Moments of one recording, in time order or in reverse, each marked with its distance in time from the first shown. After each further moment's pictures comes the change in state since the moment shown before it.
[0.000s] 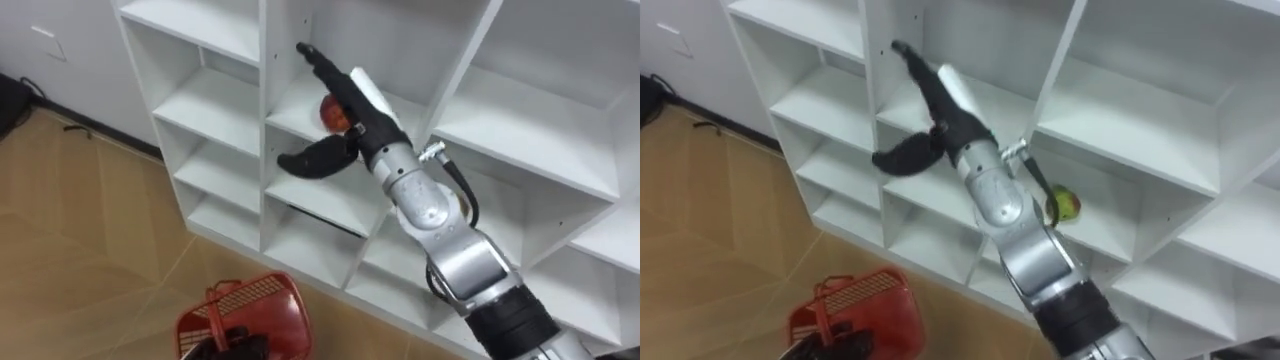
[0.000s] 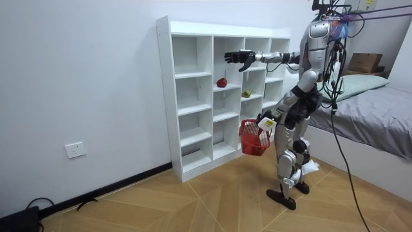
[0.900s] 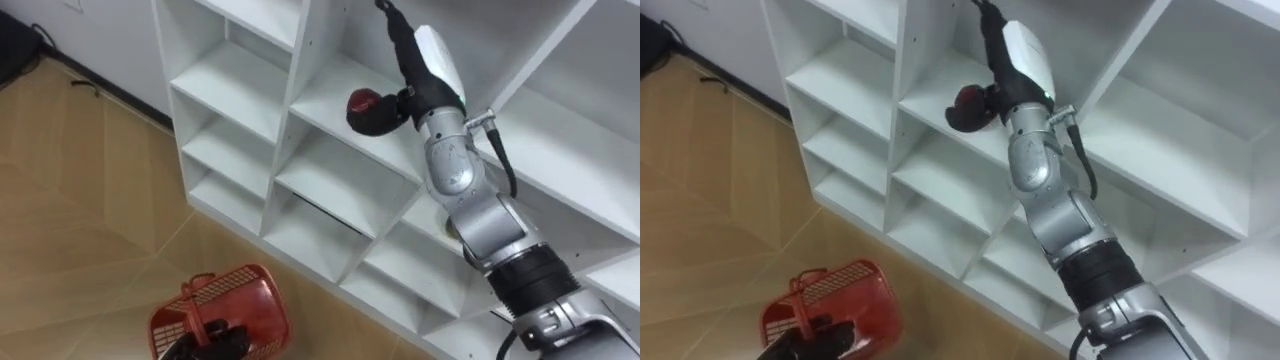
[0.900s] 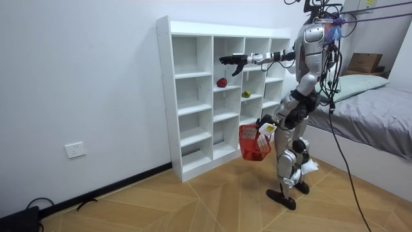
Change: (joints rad) left arm 0.003 0.024 0.100 0.016 0.033 -0.015 -0.043; right arm -0.114 -0.085 -0.050 0.276 -0.041 0.019 -0.147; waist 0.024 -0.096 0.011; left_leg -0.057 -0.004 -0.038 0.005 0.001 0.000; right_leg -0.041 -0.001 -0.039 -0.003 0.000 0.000
